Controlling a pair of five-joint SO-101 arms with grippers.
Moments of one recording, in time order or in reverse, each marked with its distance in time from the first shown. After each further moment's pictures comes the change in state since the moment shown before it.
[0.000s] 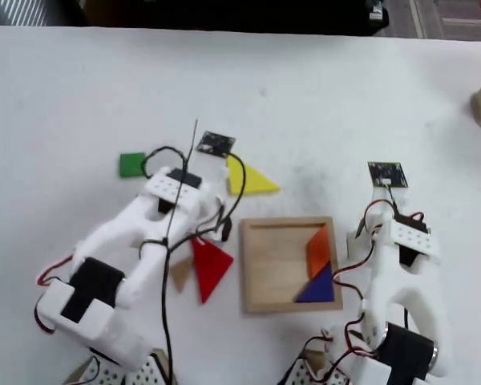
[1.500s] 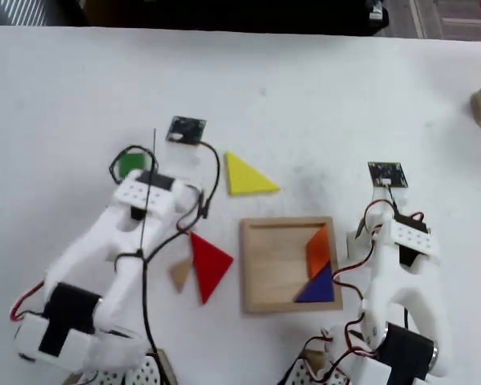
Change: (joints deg) left arm -6.2 -10.5 6.4 -5.9 0.4; right arm 0.0 0.0 0.0 -0.1 0.0
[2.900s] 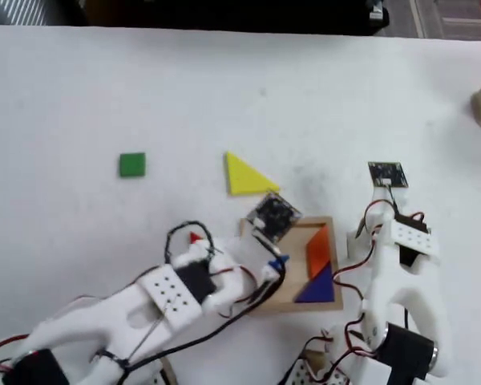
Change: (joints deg) left arm 34.4 -29.1 26.6 -17.5 -0.2; right arm 0.0 0.0 0.0 0.0 0.0
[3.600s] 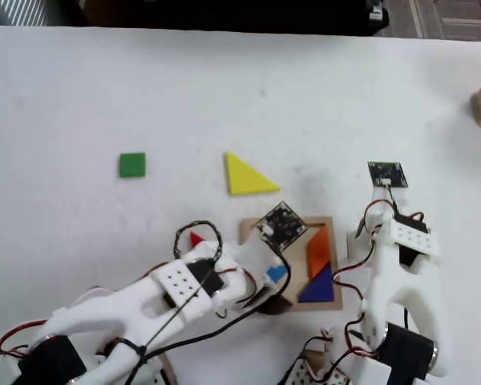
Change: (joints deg) left arm 0.1 8.2 -1.0 0.4 -5.3; right arm 0.0 0.0 0.0 0.0 0.0
